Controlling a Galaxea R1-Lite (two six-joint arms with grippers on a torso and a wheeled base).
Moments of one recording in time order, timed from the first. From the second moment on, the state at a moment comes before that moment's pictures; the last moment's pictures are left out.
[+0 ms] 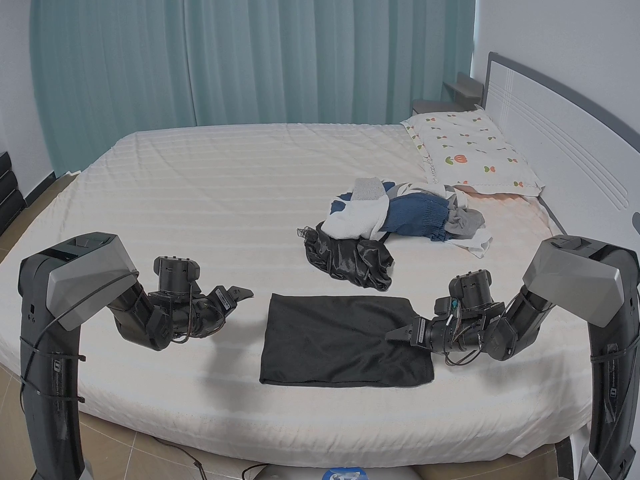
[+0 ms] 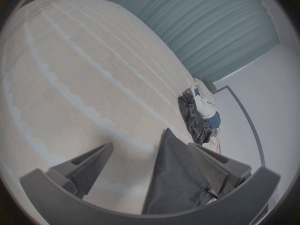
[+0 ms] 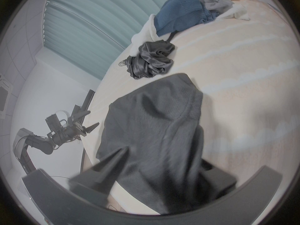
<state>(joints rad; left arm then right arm) -0.15 2.42 -1.05 -0.76 -0.27 -0.80 0.32 2.41 -0.98 -0.73 0.41 0.54</state>
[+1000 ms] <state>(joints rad) -0.15 2.42 -1.06 -0.76 -0.27 -0.81 0.24 2.49 -1.15 -0.73 0.33 0.78</state>
